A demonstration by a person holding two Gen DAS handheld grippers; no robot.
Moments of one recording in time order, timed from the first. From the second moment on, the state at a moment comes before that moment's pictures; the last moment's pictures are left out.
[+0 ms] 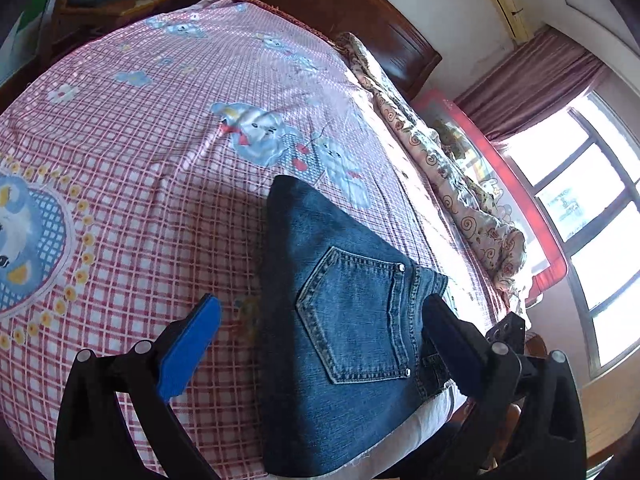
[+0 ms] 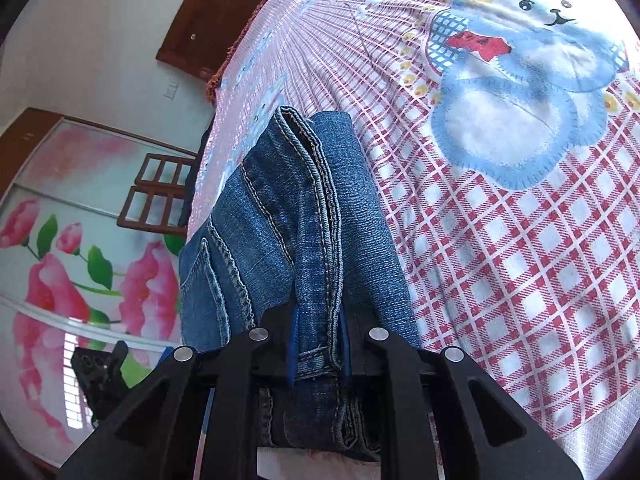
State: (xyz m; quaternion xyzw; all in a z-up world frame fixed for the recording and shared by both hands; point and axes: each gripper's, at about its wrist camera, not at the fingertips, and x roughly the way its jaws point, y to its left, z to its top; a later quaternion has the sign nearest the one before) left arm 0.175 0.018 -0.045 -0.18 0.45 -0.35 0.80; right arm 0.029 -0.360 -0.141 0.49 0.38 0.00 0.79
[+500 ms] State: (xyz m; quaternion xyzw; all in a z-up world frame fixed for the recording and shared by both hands) left arm 0.280 -0.085 -0.084 -0.15 0.53 -0.40 0.73; right arm 0.039 -0.368 -0.147 0.48 0.38 0.02 0.79
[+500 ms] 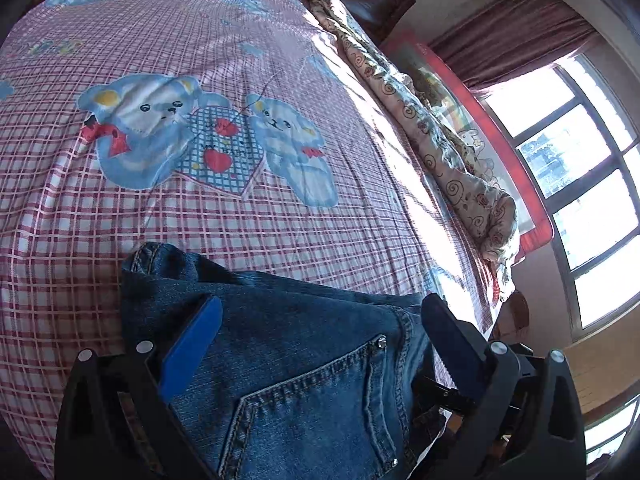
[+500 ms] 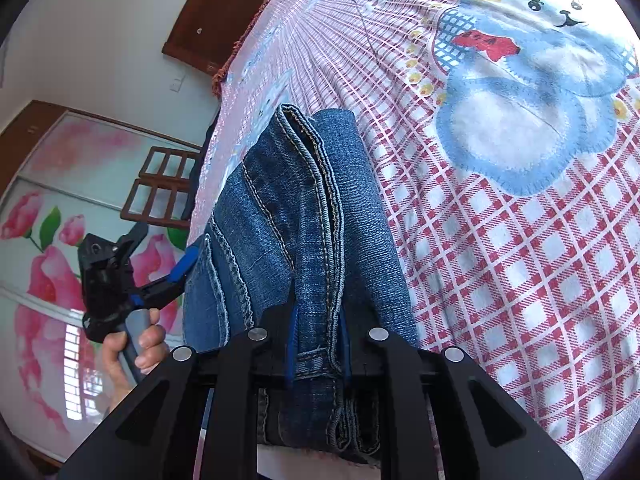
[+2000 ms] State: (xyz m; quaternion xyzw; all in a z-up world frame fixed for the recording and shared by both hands) left arm 0.130 -0.004 -0.098 -0.01 0.53 -0.21 0.82; right arm 0.005 -0.338 -0.111 0.34 0.45 0.03 0.83
